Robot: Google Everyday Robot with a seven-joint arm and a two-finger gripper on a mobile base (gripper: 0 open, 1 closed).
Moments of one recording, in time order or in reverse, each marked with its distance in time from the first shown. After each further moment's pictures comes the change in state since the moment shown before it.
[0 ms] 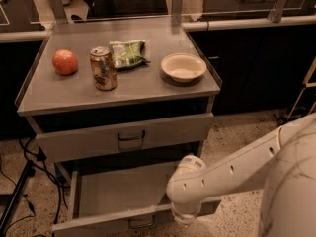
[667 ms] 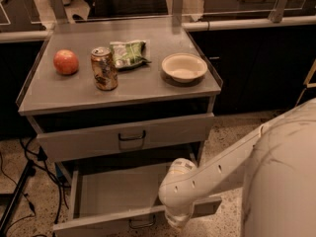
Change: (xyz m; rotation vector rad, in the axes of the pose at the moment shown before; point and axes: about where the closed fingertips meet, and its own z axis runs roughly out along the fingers) arm -0.011 0.014 0.012 -0.012 0.016 -0.017
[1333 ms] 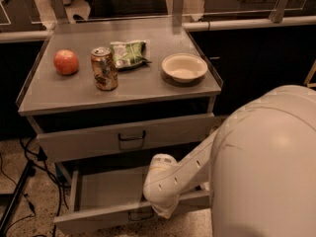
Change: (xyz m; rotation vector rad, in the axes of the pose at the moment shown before) arm -0.057 -0.013 0.001 0.103 -0.034 -0.016
